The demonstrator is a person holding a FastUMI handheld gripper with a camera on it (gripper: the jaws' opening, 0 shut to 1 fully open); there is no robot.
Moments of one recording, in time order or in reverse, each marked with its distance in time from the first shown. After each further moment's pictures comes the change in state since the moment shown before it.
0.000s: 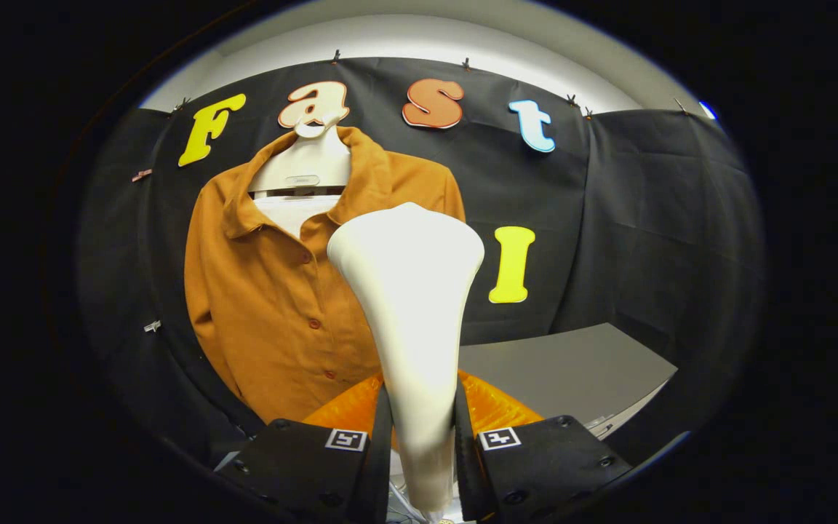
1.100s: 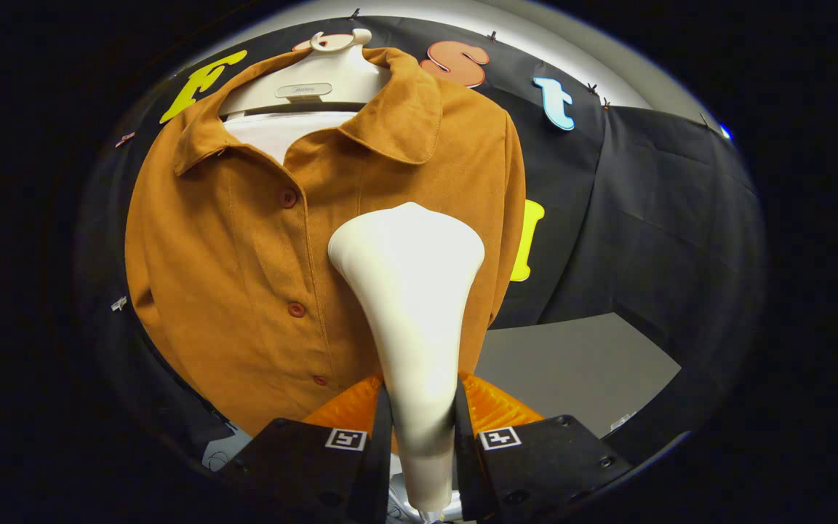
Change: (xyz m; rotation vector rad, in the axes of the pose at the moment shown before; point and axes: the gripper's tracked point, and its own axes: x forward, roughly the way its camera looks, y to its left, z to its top) arm 0.080 0.033 -0.045 -0.081 0.139 -0.116
